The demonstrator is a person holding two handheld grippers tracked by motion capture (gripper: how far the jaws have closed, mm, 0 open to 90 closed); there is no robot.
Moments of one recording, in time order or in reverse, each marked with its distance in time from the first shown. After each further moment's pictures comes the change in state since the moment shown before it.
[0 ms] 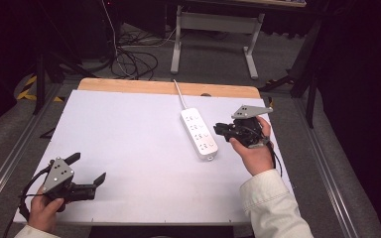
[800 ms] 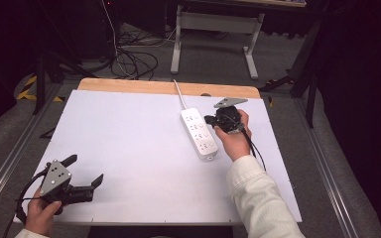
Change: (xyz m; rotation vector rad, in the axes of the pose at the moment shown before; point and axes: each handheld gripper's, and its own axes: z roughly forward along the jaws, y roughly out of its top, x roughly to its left) left arm -0.001 -0.003 -0.005 0.003 0.022 -0.008; right arm -0.027 0.001 0.082 0.057 -0.073 0.061
